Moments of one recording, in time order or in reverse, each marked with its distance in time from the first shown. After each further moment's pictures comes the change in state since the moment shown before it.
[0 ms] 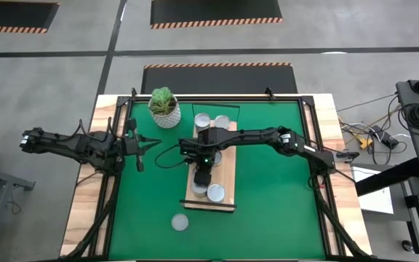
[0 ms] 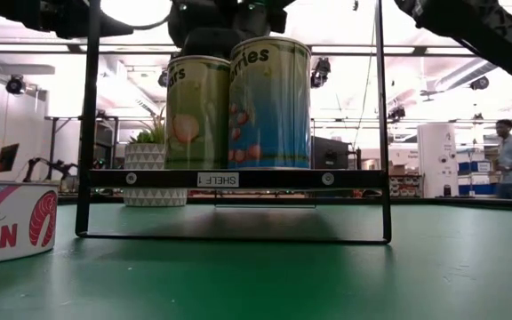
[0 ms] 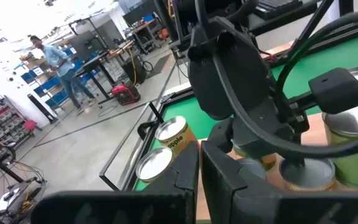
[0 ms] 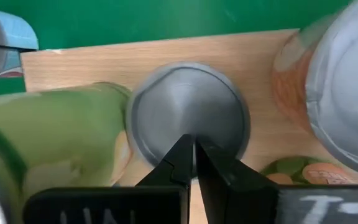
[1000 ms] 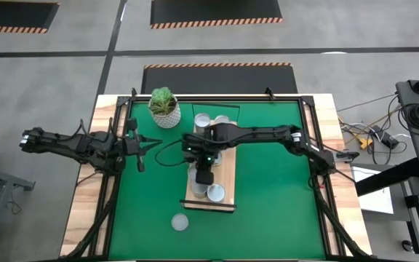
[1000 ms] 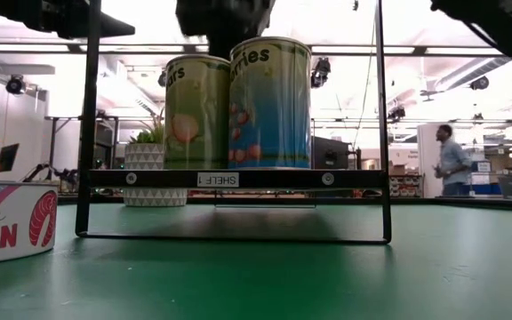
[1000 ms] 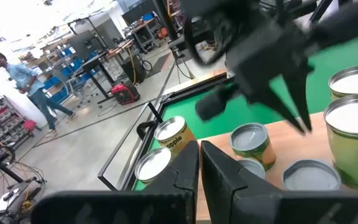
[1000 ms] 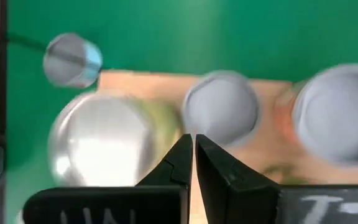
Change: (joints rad) left arm 0.000 0.015 0.001 0.010 0.001 0.002; right arm 0.027 -0.125 0.002 0.050 0.002 -0.077
